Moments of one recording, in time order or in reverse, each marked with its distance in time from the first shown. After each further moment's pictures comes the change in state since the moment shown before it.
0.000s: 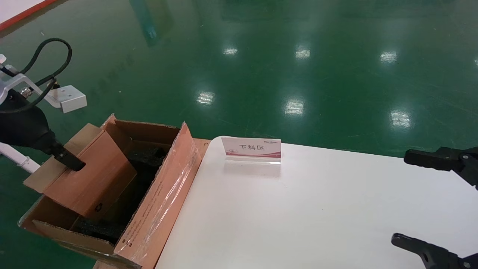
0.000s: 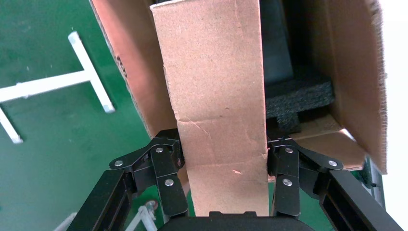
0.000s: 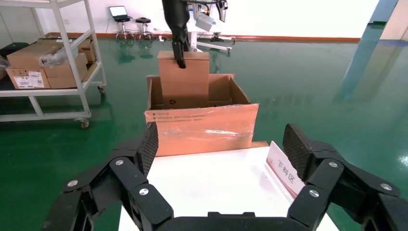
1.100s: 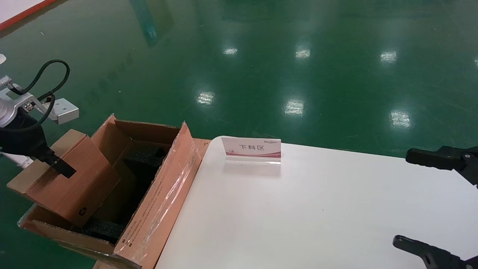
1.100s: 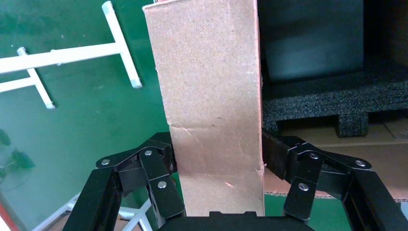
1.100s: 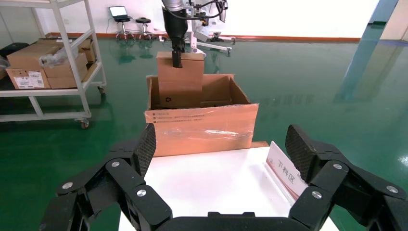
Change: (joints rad) left arm 0.114 0.002 0.052 0.034 0.107 -0.136 -0.073; right arm 0.000 0.001 -0.002 0.000 0.001 0.001 -0.001
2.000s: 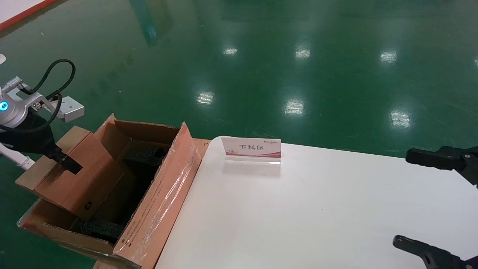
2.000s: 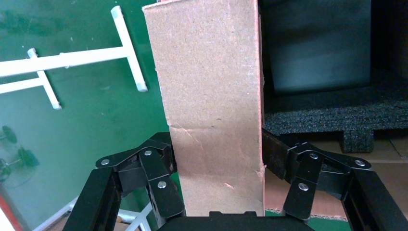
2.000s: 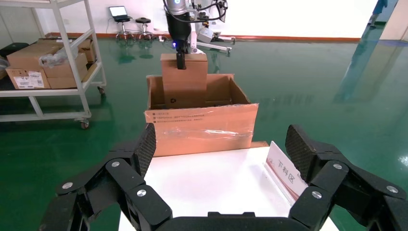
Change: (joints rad) left arm 0.034 0.011 0.007 -0.015 0.028 -0.056 -0.071; right arm 0.000 0.001 -0.002 0.000 0.001 0.001 -0.001
